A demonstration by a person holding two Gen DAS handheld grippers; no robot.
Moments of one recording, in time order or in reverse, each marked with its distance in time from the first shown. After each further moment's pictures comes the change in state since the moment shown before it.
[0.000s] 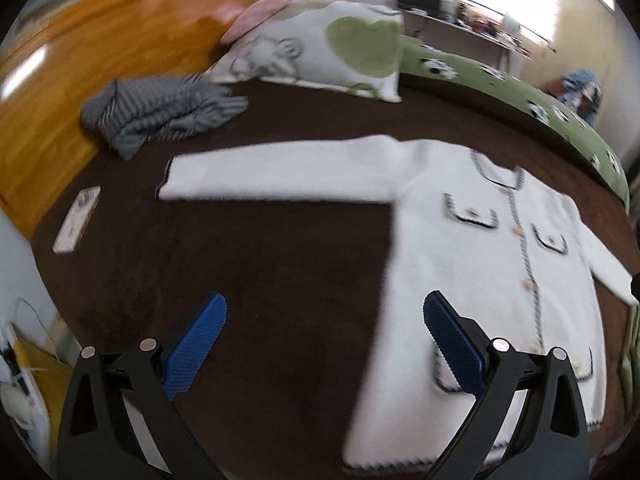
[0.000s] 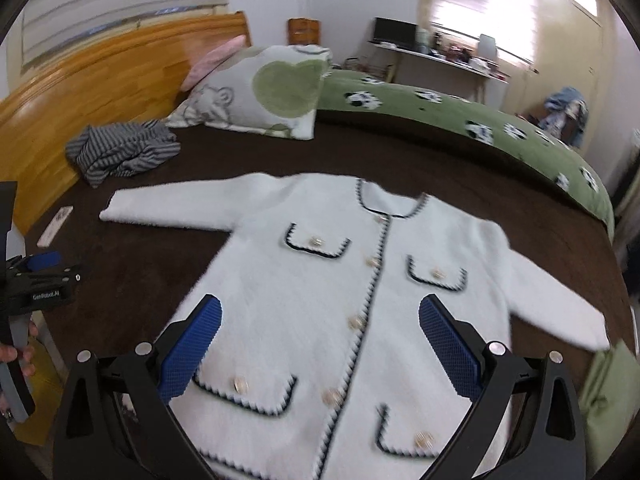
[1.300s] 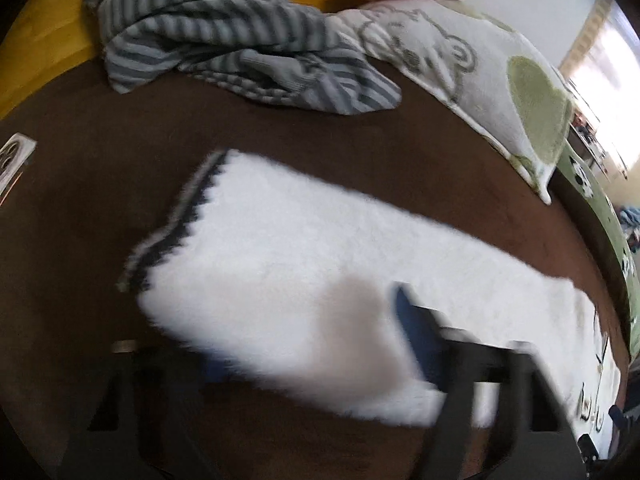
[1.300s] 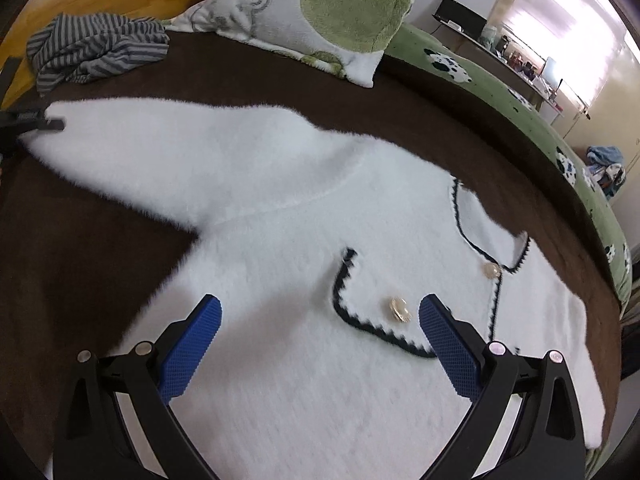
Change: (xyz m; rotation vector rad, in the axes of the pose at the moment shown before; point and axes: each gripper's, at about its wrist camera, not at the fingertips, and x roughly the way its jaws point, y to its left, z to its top) left arm 0.237 0.197 0.116 -0.403 -0.013 -0.031; right arm 0.256 0.080 0.044 -0.227 0.154 -0.066
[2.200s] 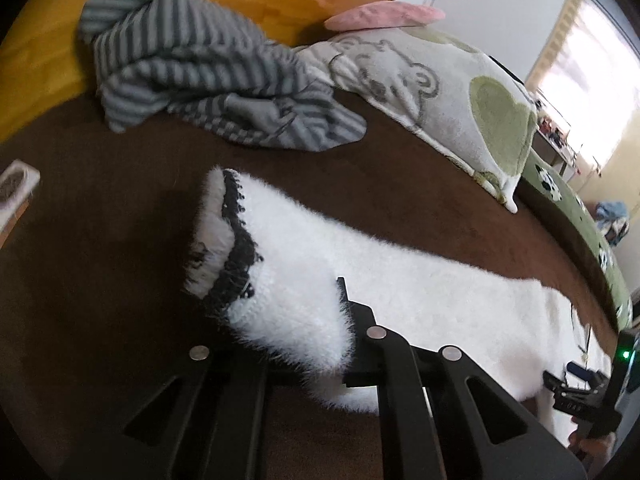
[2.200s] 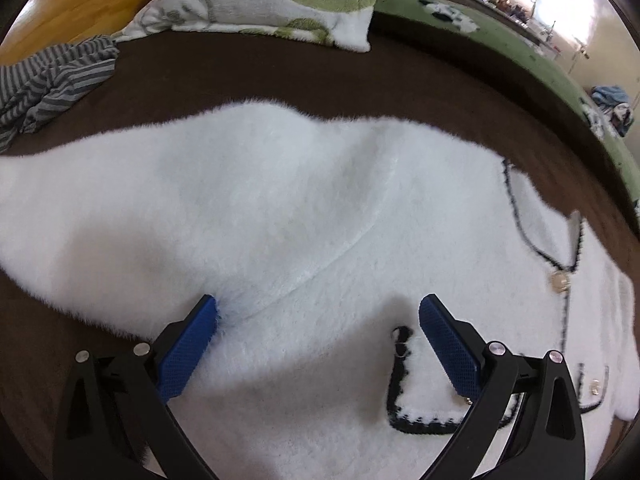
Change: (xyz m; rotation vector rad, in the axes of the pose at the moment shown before) left arm -0.040 -0.015 -0.003 0.100 -0.109 -0.073; right arm 0.073 0.001 0.050 0.156 0.095 0.018
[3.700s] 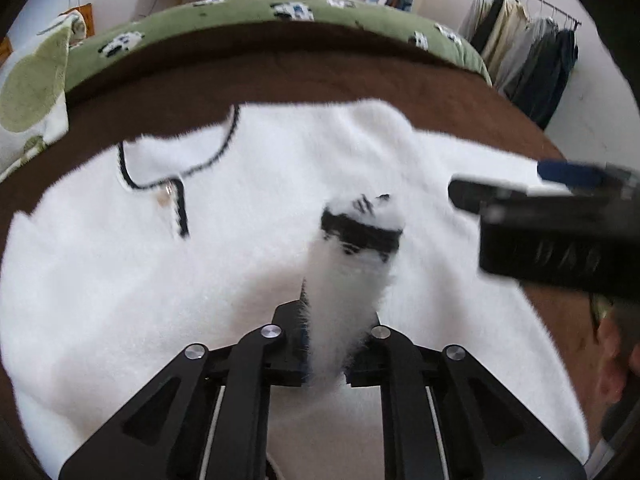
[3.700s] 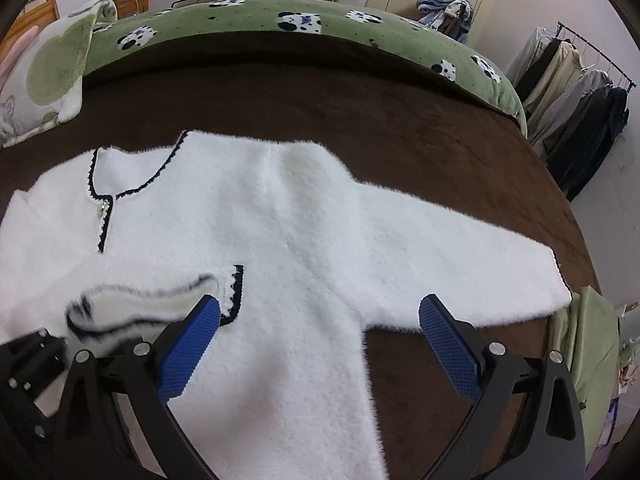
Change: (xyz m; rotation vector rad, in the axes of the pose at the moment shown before) left arm -0.013 -0.518 -0.258 0.812 0.334 -0.442; right arm -0.116 -0.349 -0.157 0.420 0.027 -0.306
